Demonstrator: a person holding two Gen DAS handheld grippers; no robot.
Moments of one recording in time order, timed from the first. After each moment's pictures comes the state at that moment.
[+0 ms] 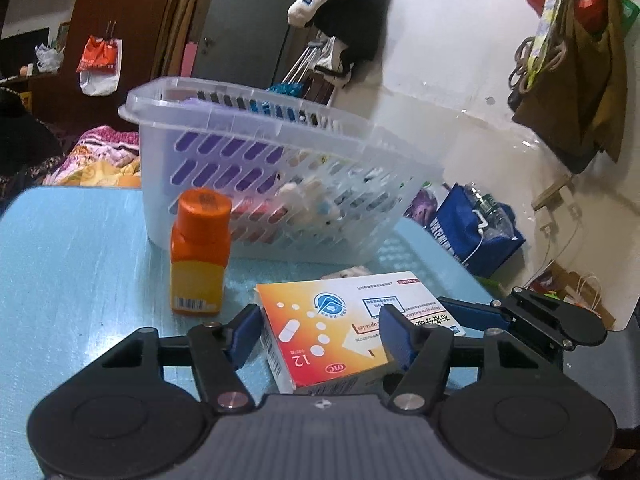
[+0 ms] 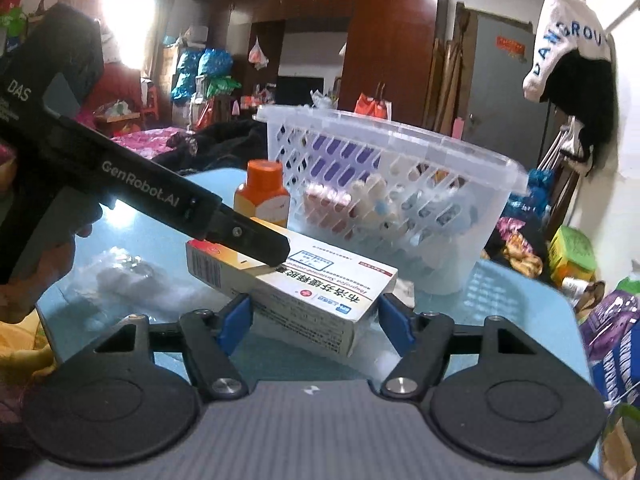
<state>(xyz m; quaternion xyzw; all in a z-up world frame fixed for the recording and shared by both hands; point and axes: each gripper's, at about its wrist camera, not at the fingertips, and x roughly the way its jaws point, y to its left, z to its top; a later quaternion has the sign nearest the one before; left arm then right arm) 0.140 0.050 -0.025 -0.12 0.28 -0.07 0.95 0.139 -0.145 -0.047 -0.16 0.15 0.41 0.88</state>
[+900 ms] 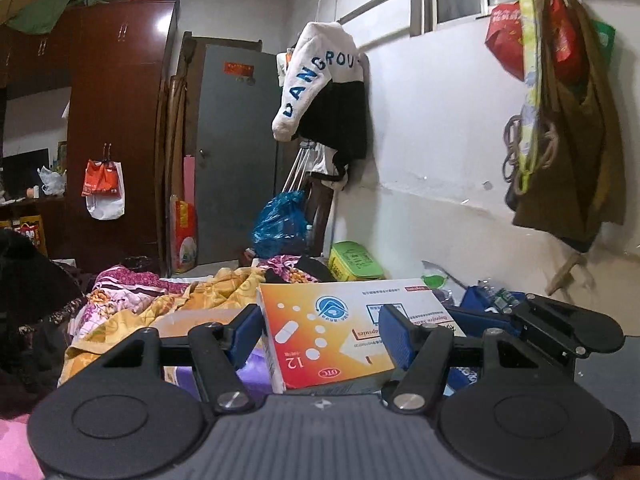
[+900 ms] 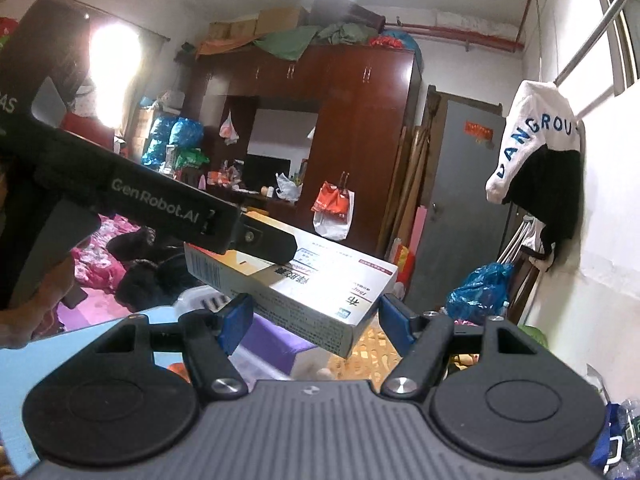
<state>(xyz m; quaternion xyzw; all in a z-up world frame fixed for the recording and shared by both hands) 0.207 0.041 0.128 -0.03 0.16 -0.04 0.99 0.215 -0.120 0.075 -0.14 0.05 0.38 0.91</state>
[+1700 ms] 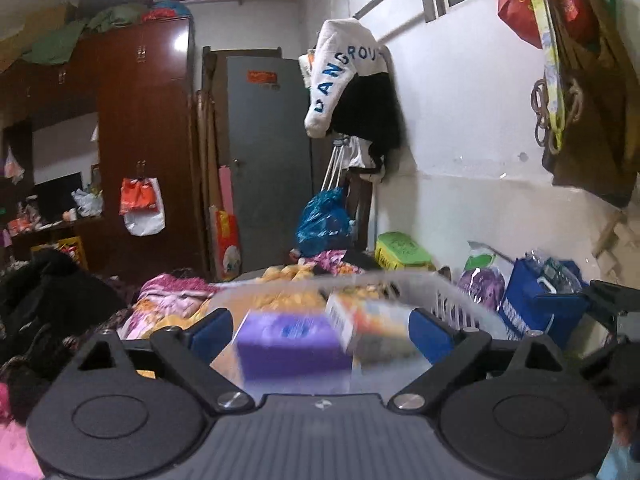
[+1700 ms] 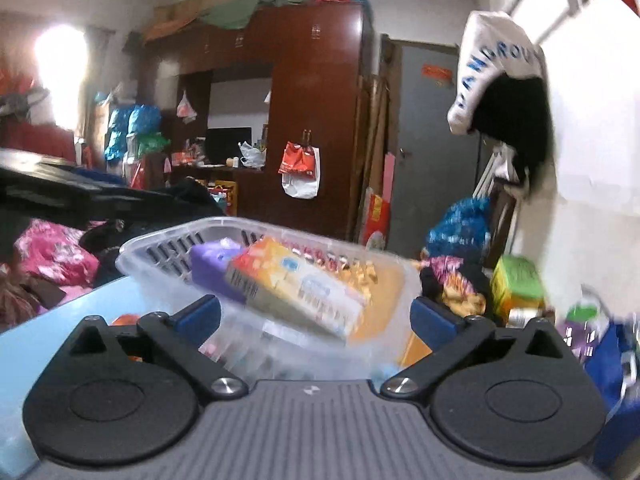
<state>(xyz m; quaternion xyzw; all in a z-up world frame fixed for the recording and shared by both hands) 0.155 0.061 0.079 0.02 0.15 0.02 0.99 0.218 -0.170 0.027 -0.08 0.13 0.33 0.93</state>
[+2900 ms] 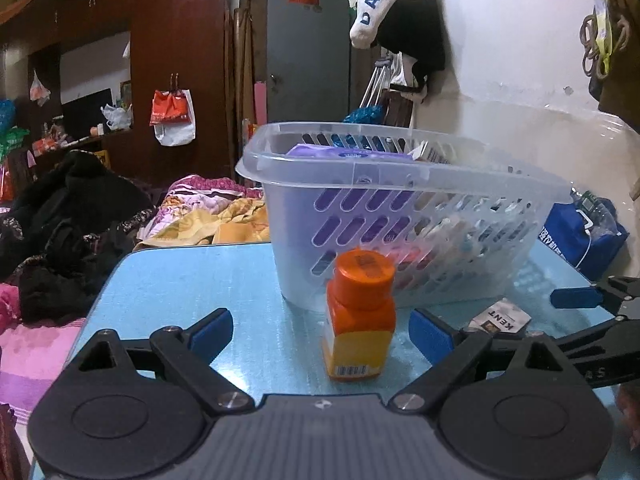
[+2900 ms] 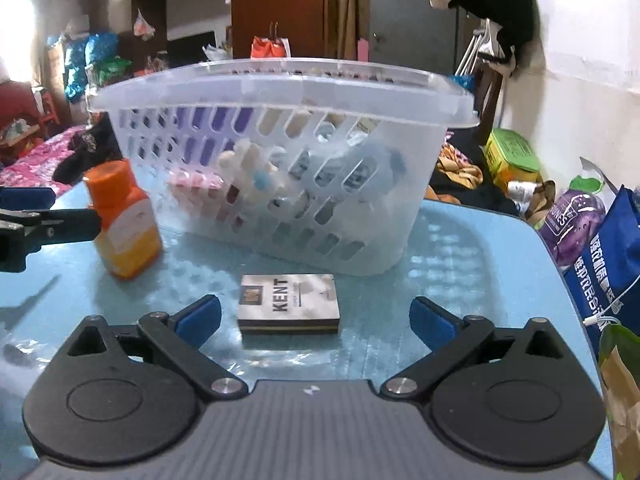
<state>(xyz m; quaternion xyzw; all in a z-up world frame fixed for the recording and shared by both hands) 0.166 0.092 -0.017 -0.02 0.26 0.07 0.96 0.233 -0.116 -0.052 -0.09 0.29 0.27 0.91</state>
